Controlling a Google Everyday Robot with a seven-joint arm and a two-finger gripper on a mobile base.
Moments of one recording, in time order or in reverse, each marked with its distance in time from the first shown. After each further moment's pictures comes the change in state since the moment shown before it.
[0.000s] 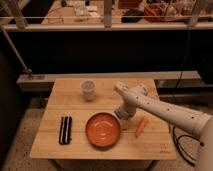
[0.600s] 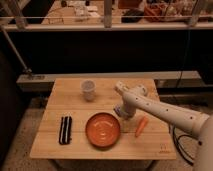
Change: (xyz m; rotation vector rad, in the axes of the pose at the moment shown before) arm 0.001 -0.001 0.007 0.003 0.001 0.002
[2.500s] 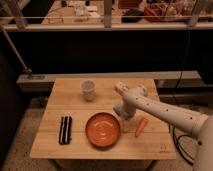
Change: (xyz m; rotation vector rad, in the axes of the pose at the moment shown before) arm 0.000 -0.001 0.003 0.000 -0.009 -0.005
